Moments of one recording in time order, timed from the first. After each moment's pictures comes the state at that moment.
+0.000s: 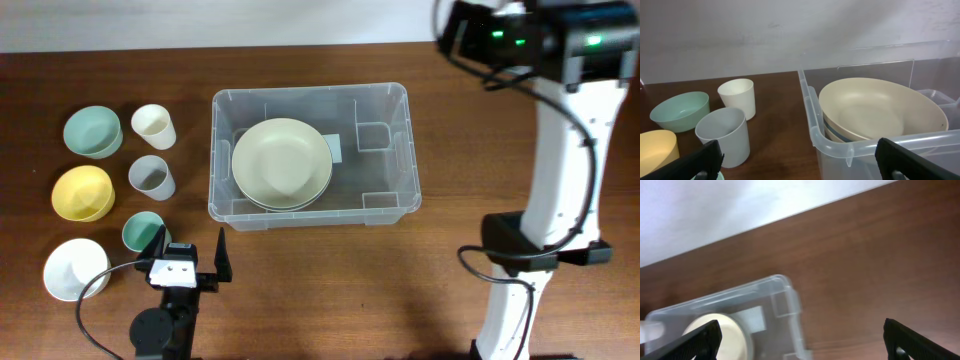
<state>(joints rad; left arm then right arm) 0.02 0.01 0.01 -0.07 0.07 0.06 0.07 2.19 3.00 -1.69 -0.01 0.36</state>
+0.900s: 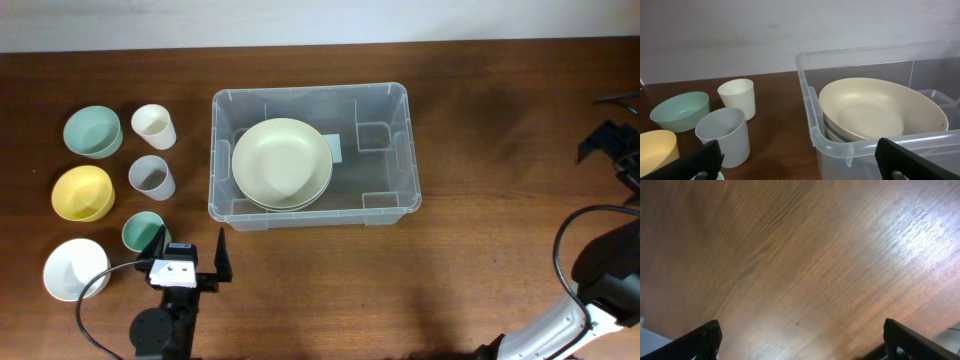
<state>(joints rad) 0.02 0.01 0.01 -0.07 0.07 0.06 -0.62 2.02 2.05 -1.58 -0.02 0.31</state>
